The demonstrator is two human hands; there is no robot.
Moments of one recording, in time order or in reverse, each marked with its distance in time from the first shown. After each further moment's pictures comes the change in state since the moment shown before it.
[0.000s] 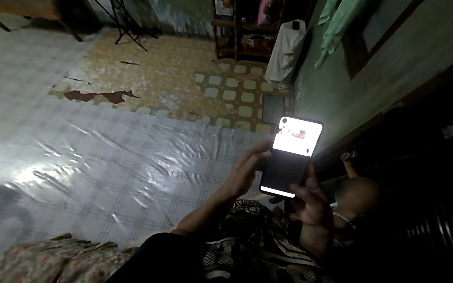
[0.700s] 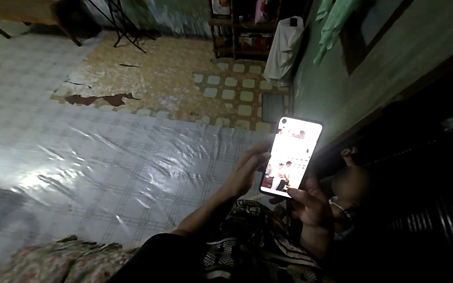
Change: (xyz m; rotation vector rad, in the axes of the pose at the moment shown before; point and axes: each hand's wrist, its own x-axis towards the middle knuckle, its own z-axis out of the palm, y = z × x) left_hand -0.002 -0.001 0.007 0.055 0.018 -0.034; right_hand -0.012 -0.001 0.003 -0.027 0.062 0.015
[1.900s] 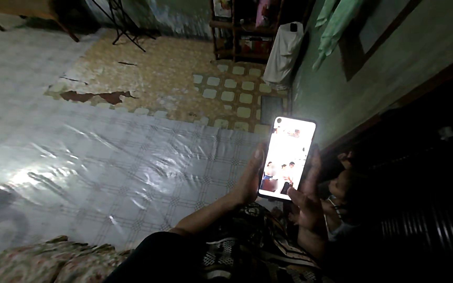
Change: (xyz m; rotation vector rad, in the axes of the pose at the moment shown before) left_hand -0.006 -0.001 0.016 -0.222 0.066 -0.018; right_hand 0.012 0.005 0.013 -0.282 -0.029 -0.191
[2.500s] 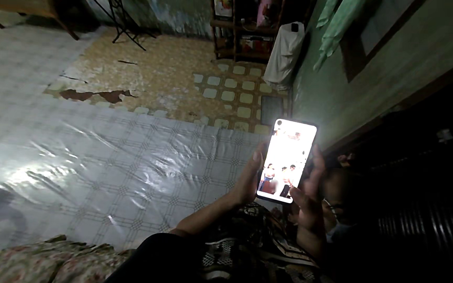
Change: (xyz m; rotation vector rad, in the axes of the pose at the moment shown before) left_hand 0.007 -0.001 -0.007 0.038 -0.032 0.035; right_hand 0.013 -0.003 0.005 -0.132 0.045 -0.107
